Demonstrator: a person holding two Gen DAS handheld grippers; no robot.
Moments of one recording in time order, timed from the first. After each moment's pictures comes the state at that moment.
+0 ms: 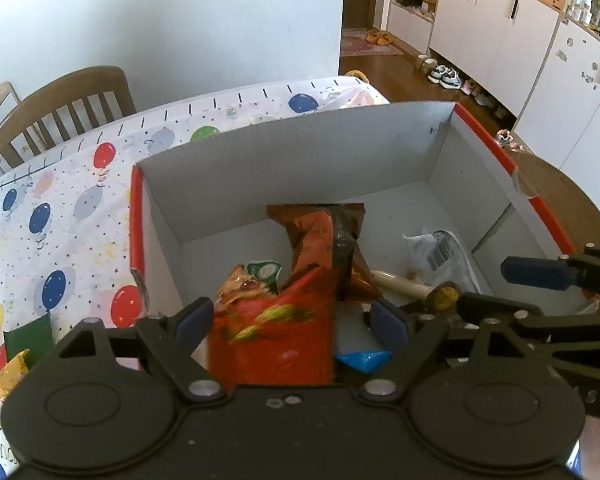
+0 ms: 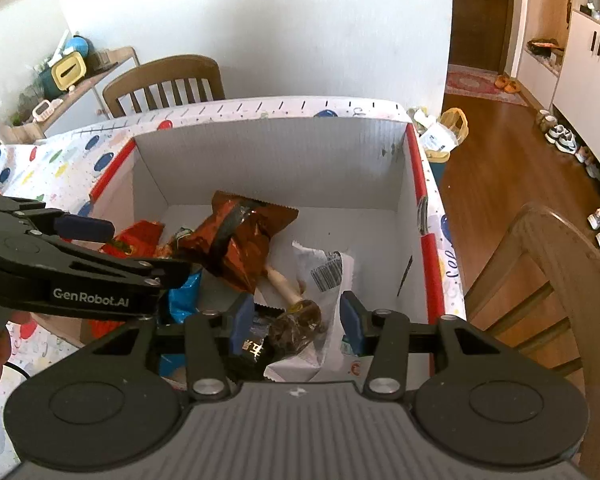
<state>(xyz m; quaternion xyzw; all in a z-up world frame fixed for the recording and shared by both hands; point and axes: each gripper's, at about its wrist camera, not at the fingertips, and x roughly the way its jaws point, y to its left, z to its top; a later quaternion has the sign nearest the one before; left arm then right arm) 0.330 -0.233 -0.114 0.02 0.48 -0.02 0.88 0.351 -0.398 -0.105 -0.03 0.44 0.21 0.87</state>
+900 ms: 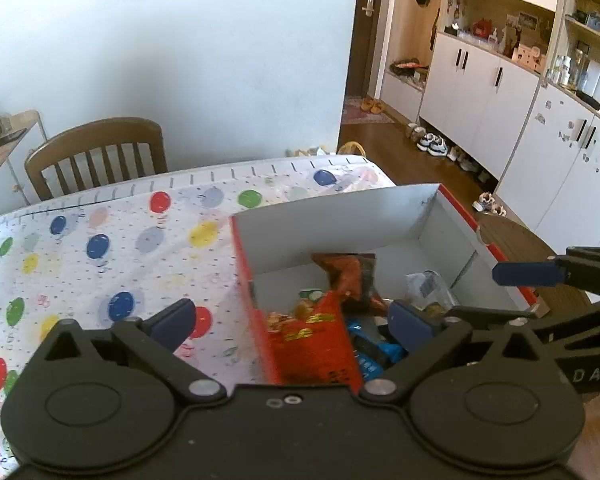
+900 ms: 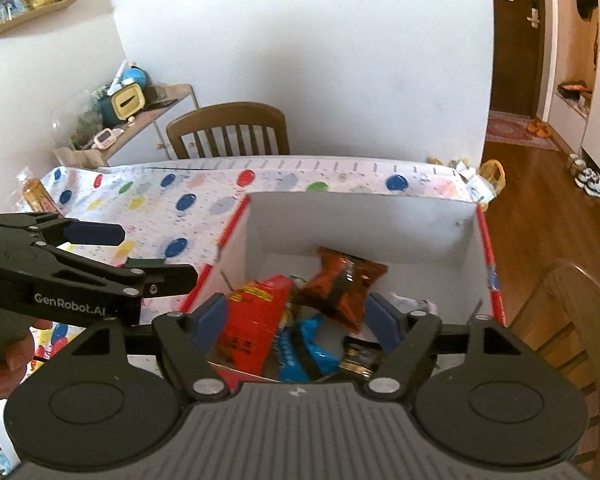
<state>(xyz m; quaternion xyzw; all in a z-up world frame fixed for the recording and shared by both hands) 0.254 -0.166 -0.042 -0.01 0.39 -0.03 0.92 0.294 -0.337 -0.031 -0.02 0.38 0.26 0.89</state>
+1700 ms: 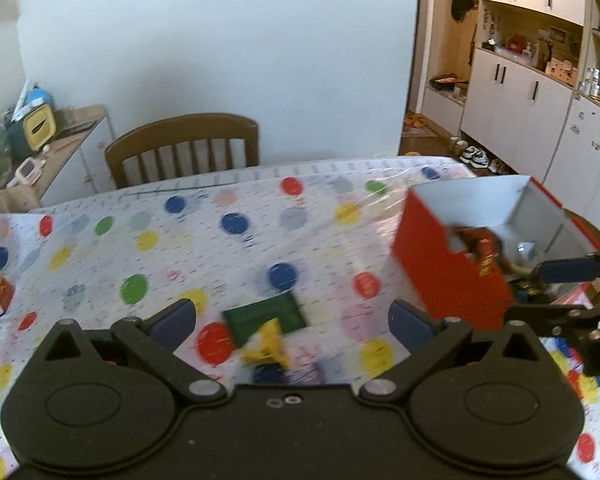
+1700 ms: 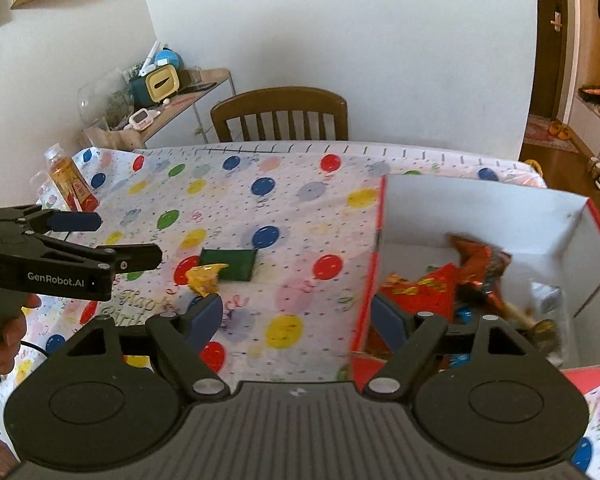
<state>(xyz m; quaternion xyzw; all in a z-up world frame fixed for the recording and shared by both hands) 0.190 0.004 -0.055 0.00 0.37 0.02 0.93 0.246 -0.191 -0.056 -0.02 0.39 0.27 0.88</state>
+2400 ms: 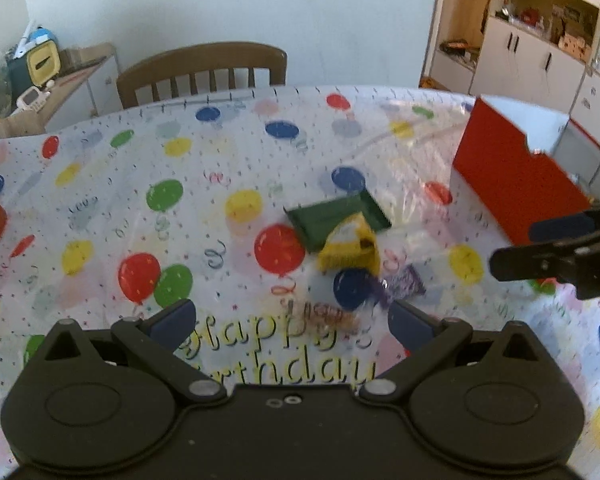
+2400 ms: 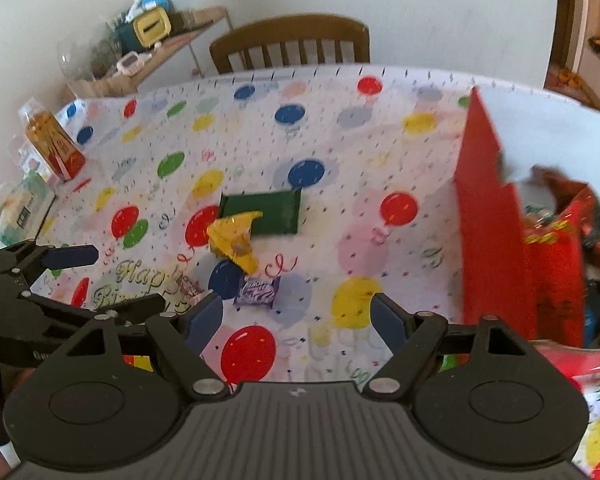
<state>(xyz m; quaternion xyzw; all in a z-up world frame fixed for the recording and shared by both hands) 0.177 0.075 -0.146 -0.01 0.42 0.01 0.91 0.268 -0.106 -0.132 -0.02 0.48 0.26 0.84</state>
